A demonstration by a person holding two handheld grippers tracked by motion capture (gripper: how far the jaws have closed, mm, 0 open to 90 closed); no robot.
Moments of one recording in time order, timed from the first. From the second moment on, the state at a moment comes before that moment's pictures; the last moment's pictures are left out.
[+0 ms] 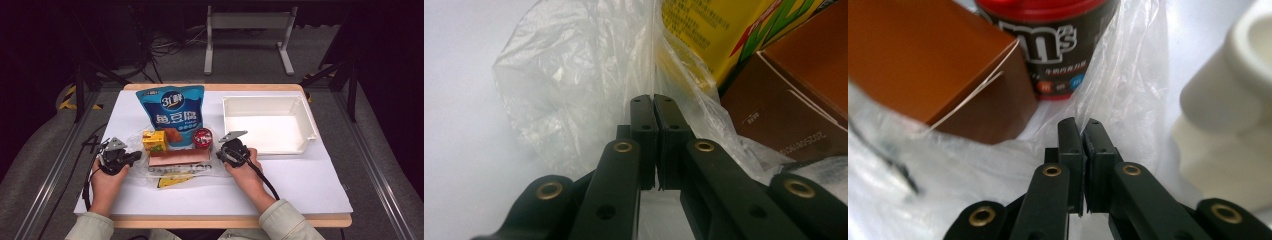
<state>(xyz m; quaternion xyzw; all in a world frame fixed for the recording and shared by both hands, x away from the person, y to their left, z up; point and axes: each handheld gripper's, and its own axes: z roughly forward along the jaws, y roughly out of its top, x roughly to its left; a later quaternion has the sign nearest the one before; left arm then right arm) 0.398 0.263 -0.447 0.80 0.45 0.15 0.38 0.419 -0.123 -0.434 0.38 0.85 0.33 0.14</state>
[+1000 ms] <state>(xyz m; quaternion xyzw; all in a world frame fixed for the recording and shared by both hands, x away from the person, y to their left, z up) 0.381 0.271 -0.441 0.79 0.42 0.16 0.42 0.398 -0.135 -0.409 0.32 0.84 0.40 0.17</state>
